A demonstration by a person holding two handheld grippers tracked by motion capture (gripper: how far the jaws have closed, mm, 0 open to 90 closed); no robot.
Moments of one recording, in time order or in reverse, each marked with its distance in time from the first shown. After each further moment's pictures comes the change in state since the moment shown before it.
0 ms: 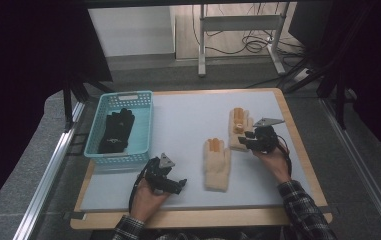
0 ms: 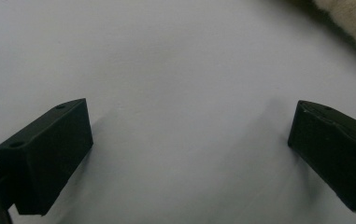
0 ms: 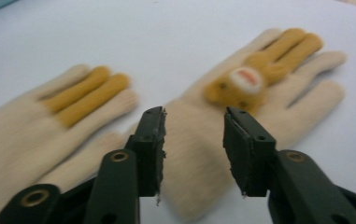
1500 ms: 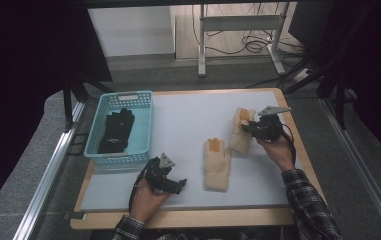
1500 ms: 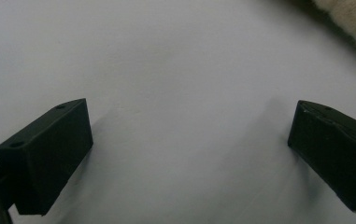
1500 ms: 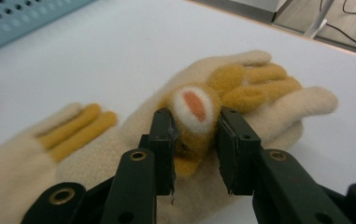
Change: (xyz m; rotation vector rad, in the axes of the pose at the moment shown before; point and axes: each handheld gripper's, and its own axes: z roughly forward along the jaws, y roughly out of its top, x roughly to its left) left arm 0.000 0.000 0.000 0.000 0.000 0.000; right arm -0.018 0.027 -0.015 -0.062 0.025 -0.012
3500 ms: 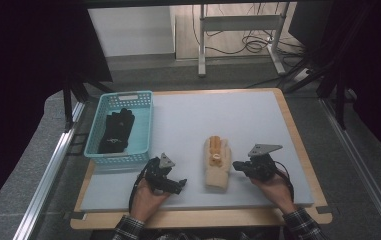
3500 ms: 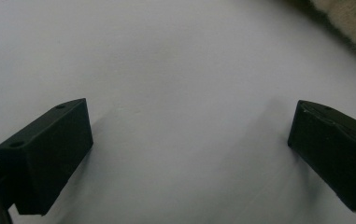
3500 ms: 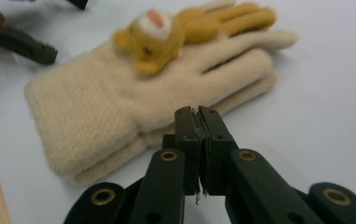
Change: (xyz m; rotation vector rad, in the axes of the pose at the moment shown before) left arm 0.000 0.000 0.000 0.002 0.000 0.001; right arm 0.094 -0.067 -0.024 0.105 0.187 -0.057
